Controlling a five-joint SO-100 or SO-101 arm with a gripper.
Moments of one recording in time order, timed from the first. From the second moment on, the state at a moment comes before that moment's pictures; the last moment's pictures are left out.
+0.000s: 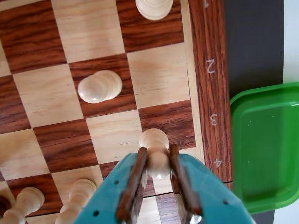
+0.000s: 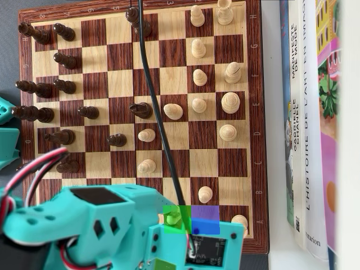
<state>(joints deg) 20.5 81.5 90.4 58.3 79.5</state>
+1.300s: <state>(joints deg) 22.5 77.8 87.4 58.2 77.2</state>
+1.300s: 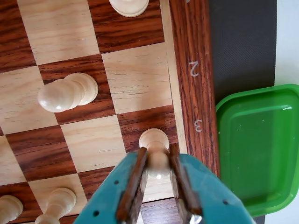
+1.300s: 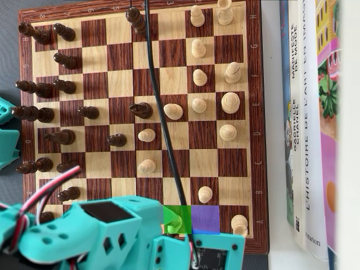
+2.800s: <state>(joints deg) 22.5 75.6 85.9 58.2 77.2</state>
